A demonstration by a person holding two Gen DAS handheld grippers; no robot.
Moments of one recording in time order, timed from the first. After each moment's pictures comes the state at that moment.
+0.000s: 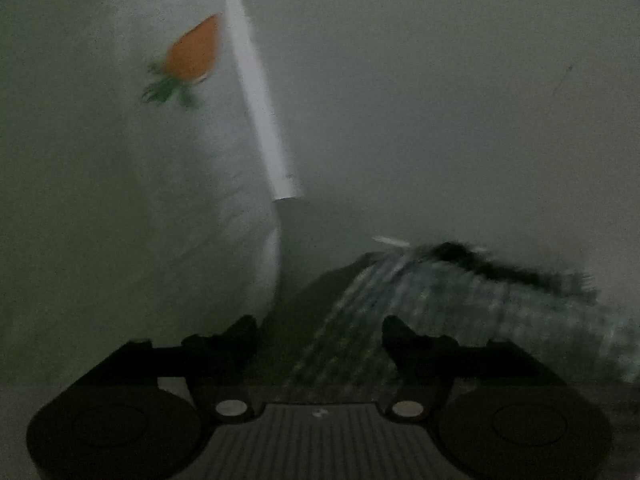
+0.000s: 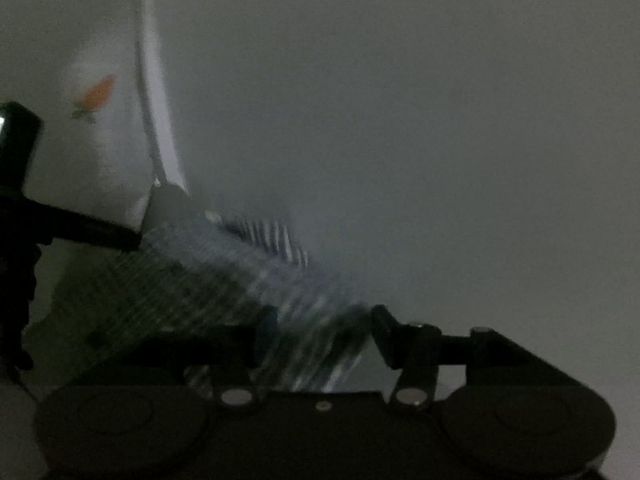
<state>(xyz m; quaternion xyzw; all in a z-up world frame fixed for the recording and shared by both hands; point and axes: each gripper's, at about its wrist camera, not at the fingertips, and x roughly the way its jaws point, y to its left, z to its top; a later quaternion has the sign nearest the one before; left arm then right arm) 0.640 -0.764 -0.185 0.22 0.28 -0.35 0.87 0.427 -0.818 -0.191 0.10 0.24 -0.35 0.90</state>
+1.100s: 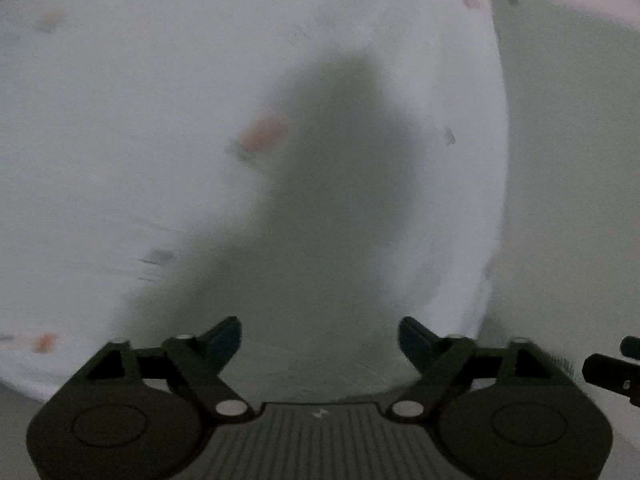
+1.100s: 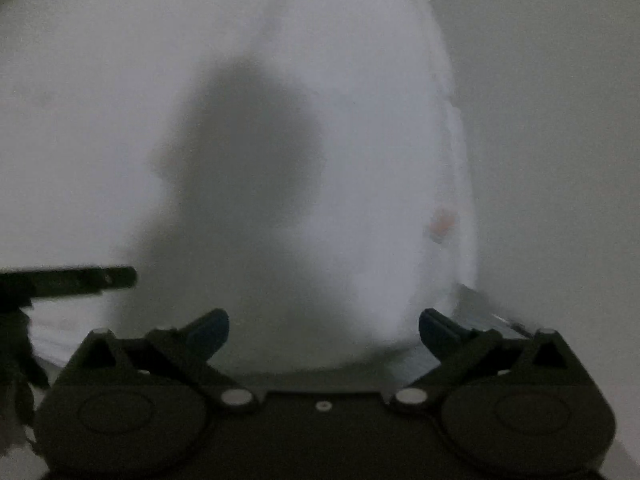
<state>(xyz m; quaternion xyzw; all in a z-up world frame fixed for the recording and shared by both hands) 0.390 -0.362 -0.007 0.00 0.11 -0.13 0.99 0.329 -0.604 -0.040 0.08 0.09 0.01 0.99</state>
